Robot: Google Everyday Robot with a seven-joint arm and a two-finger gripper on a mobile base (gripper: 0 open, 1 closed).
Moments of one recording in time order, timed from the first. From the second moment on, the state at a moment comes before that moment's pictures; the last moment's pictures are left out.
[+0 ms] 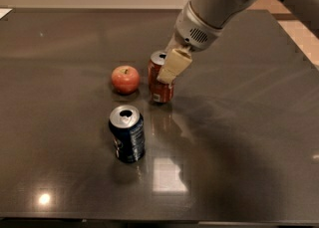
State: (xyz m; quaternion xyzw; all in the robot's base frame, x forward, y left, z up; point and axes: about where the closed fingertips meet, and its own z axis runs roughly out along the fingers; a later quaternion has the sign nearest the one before) arm 0.549 -0.029 0.926 -0.62 0.74 0.12 0.22
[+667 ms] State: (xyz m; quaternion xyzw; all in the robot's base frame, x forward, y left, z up) arm 0.558 -0.014 0.914 -0.63 0.74 0.13 0.20
